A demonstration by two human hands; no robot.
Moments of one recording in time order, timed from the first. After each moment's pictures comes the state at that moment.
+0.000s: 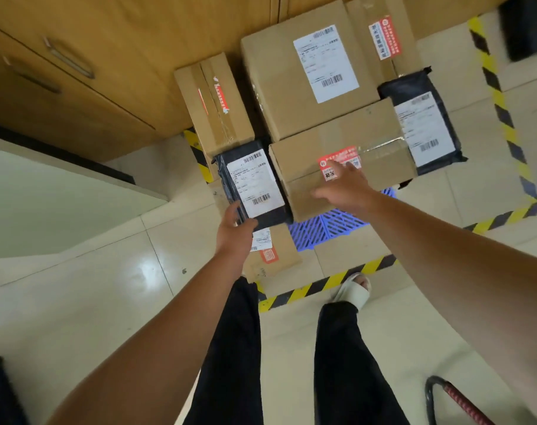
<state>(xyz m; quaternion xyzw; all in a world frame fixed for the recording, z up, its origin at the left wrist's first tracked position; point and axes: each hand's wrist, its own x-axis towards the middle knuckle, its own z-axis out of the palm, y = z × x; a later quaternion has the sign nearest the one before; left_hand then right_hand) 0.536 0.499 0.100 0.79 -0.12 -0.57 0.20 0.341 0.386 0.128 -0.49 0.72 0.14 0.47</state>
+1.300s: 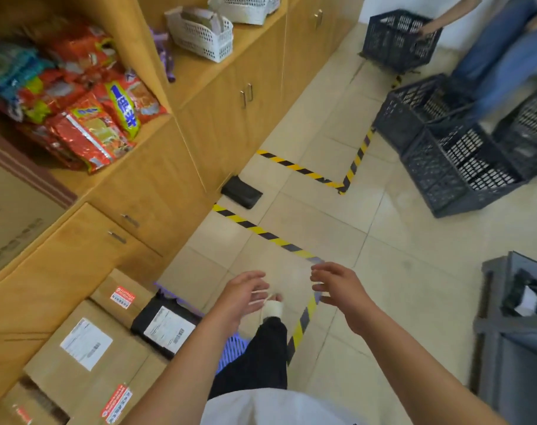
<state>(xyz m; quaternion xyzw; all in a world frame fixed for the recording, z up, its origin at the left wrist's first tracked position) -0.085 0.333 0.417 0.57 -0.37 -0.73 0.08 -0.259 0.444 0.467 -0.07 0.75 -0.41 0.51</state>
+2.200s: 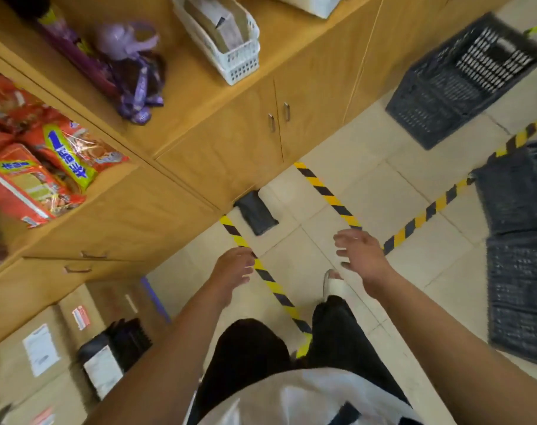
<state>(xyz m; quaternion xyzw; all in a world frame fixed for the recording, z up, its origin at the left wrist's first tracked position) -0.447 -0.031 0.392 0.73 -0.24 -0.63 0.13 -0.698 -0.007 0.404 -0.14 0.73 -0.30 0.59</state>
